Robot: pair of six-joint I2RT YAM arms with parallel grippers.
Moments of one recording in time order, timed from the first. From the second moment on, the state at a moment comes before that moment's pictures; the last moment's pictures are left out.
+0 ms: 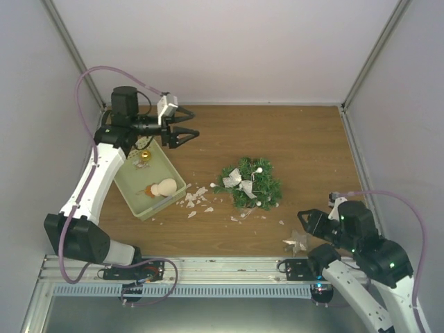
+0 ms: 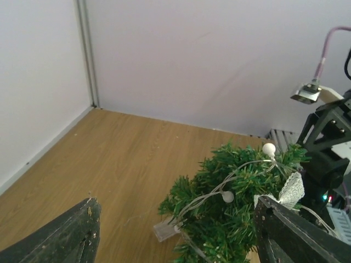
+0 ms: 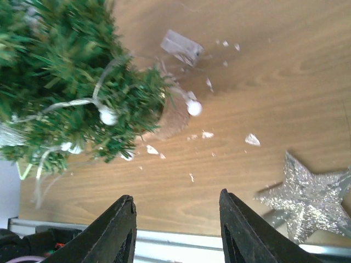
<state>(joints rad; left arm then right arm) -0.12 1.40 1.40 -0.42 1.19 0.31 0.46 0.31 0.87 -1.24 -0.09 0.79</state>
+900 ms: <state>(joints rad) -0.81 1.36 1.33 -0.72 0.69 0.71 0.46 0.66 0.98 -1.17 0.17 0.92</state>
